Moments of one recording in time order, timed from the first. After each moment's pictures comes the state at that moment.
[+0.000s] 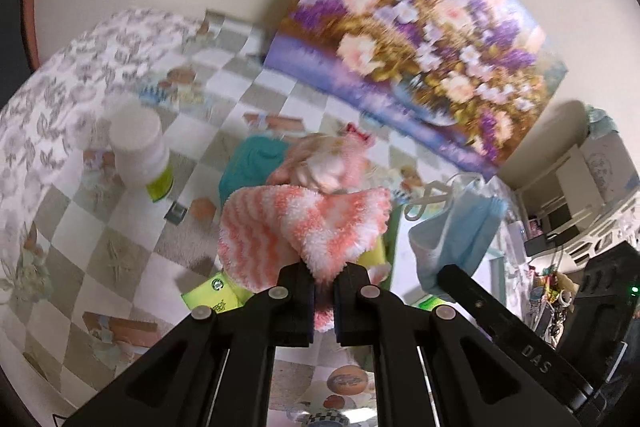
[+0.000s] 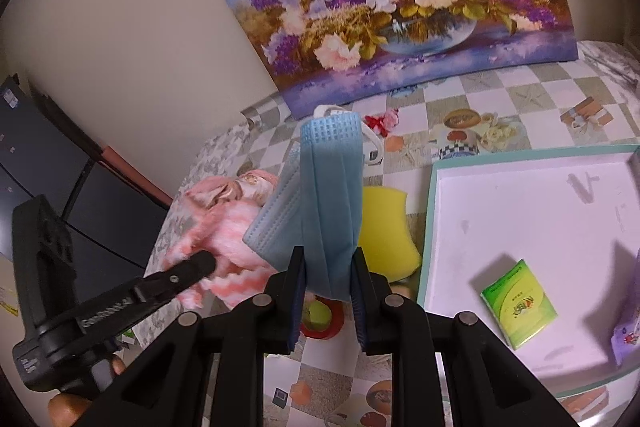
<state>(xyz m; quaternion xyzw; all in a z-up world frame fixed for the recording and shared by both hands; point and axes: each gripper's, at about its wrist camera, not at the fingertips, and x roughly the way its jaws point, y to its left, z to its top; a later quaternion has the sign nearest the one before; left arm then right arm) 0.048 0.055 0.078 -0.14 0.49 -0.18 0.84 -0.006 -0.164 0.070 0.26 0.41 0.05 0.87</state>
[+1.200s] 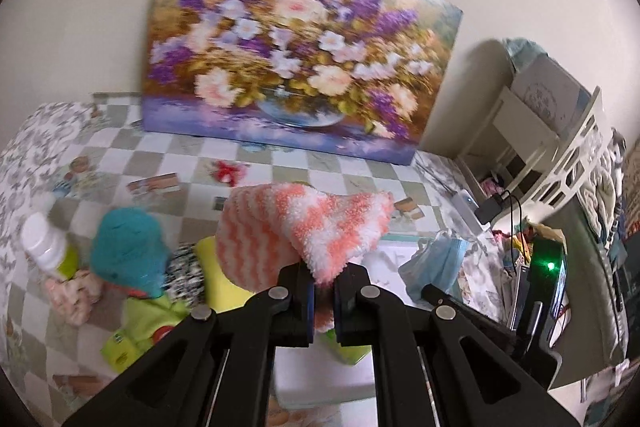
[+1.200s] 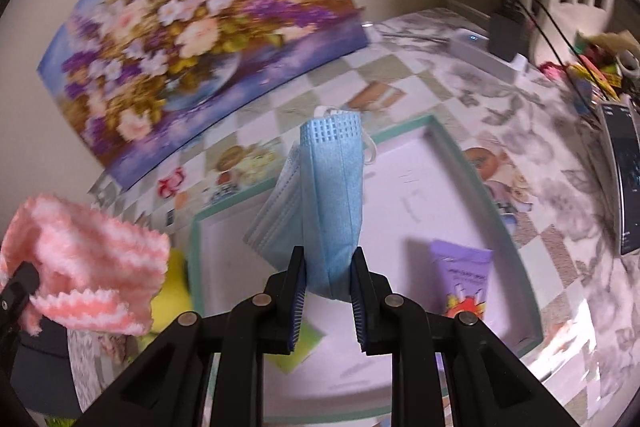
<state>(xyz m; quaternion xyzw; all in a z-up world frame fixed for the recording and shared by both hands) 0.028 -0.085 0.120 -0.05 0.43 -0.30 0.85 -0.060 -0.315 0.036 0.29 0.43 -0.22 0.82</state>
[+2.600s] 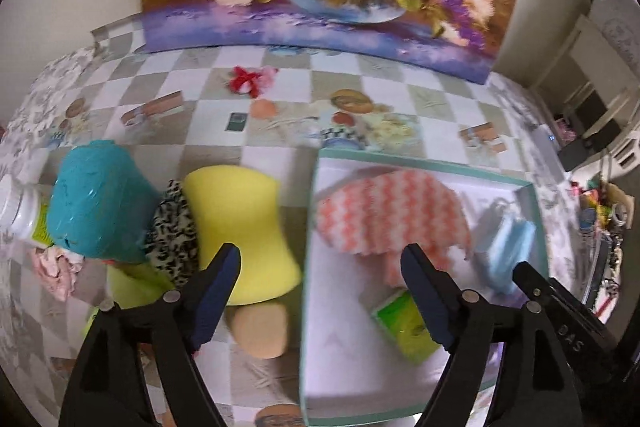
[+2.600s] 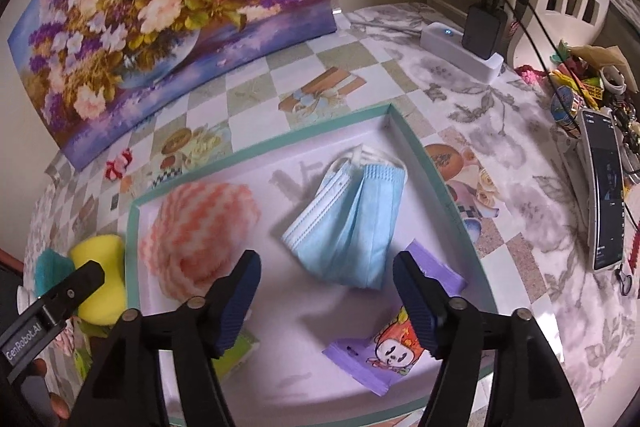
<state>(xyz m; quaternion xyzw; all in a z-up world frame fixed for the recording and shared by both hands) 0.067 -0.124 0.024 0.04 0.55 -0.20 0.81 -0.056 -0.324 0.012 0.24 0.48 -0.26 0.81</state>
